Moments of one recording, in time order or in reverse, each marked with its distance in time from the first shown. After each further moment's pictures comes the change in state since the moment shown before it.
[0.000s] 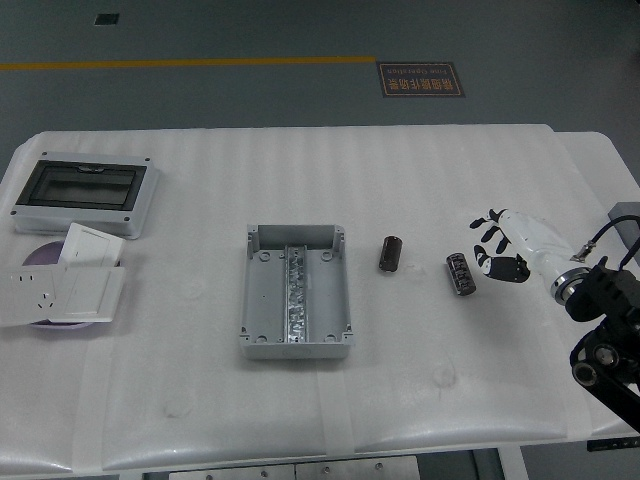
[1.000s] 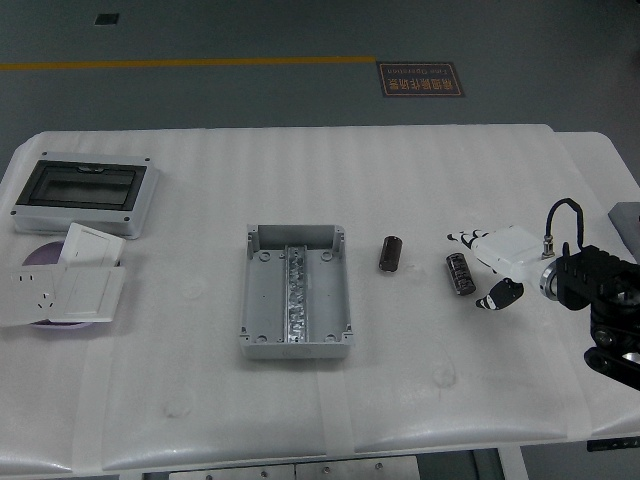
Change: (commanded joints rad) left arm -0.014 0.005 0.007 0.000 -0.012 0.002 0.002; right arm 0.432 -0.123 -0.618 -0.105 0.025 0.078 0.069
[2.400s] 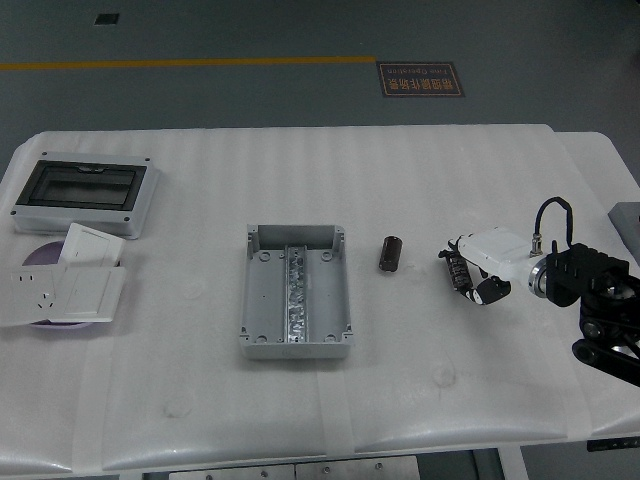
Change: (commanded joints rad) left arm 0.000 0.006 0.025 0.000 -0.026 0.004 -0.013; right arm 0.039 0.025 -0.025 -0.051 0.077 -0.052 0.065
